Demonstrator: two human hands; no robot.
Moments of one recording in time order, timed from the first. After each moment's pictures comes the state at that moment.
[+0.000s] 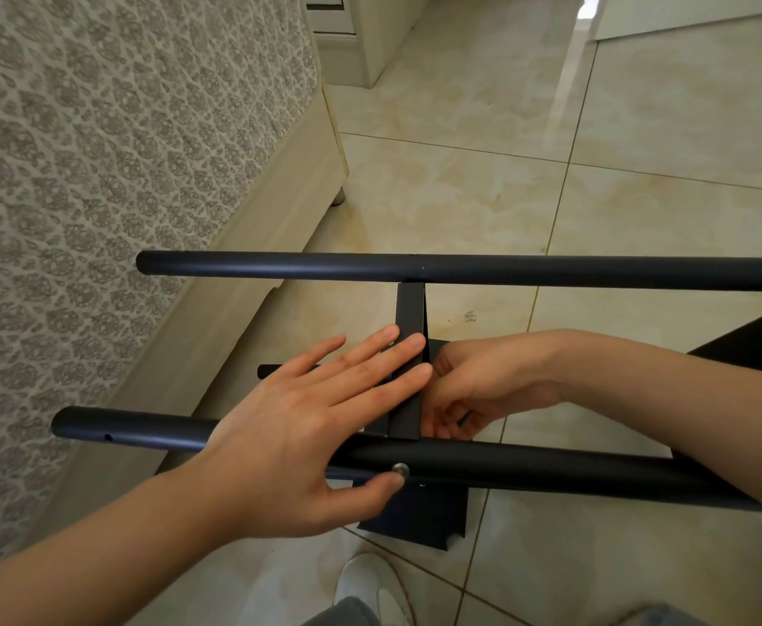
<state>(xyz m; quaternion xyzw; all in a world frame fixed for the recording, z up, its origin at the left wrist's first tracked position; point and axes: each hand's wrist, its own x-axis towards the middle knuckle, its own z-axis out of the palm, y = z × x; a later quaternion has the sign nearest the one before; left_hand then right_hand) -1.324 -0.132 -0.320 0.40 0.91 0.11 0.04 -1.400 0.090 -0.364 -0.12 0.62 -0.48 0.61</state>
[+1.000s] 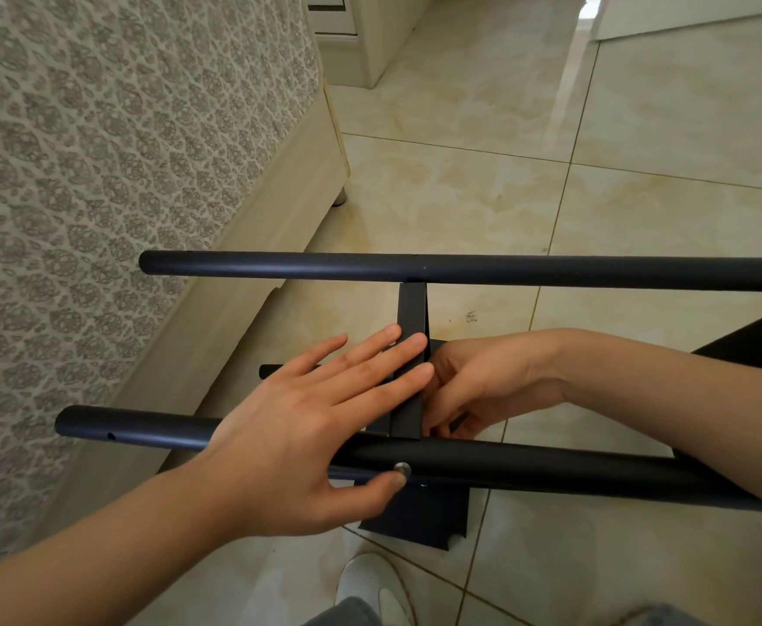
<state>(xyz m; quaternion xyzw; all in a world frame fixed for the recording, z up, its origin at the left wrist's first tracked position) -1.324 -0.130 -0.317 0.39 0.91 0.11 0.04 -1.399 0.091 -0.363 -0.13 0.57 -0.53 0.62</state>
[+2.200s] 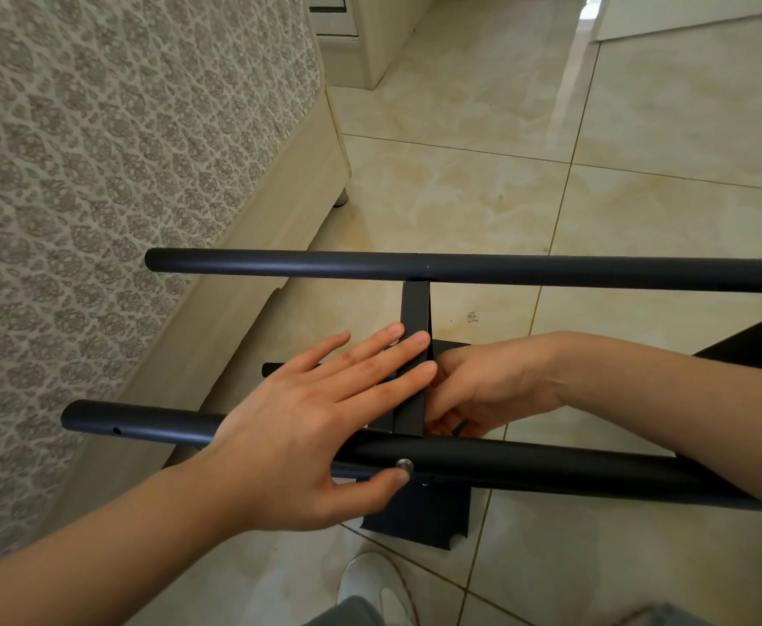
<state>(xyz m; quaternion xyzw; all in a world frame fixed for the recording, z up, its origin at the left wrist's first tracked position) -1.327 -0.131 -0.320 0.40 0.91 0.11 0.03 -1.394 0.086 -0.360 -0.10 0.59 -0.50 0.63</state>
